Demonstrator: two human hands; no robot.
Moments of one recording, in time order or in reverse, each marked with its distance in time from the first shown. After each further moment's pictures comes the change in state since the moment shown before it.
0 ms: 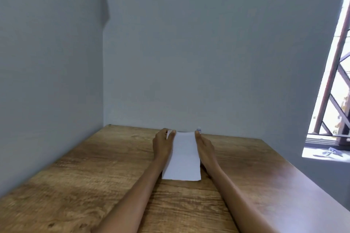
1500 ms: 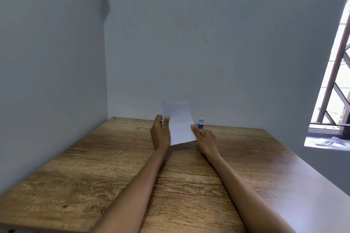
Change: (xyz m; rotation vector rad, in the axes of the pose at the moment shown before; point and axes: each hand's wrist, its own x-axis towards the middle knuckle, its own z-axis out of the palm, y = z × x) left_hand 0.007 -0.008 -0.003 0.017 0.240 0.102; right_hand 0.001 0.001 0.003 -0.087 0.001 -0.071
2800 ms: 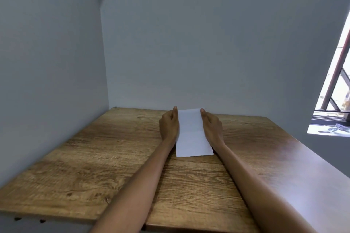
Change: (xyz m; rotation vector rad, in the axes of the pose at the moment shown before) left_hand -0.012 0.004 0.007 0.040 -0.174 -0.077; right_hand 0.002 0.004 -0.004 -0.040 0.131 -0.046
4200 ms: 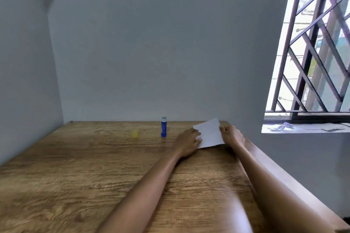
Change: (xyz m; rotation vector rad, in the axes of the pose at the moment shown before) left_hand -0.050 0.042 0.134 0.547 -0.869 0.456; right_hand 0.039 0.086 -0.173 -0.682 0.114 0.429
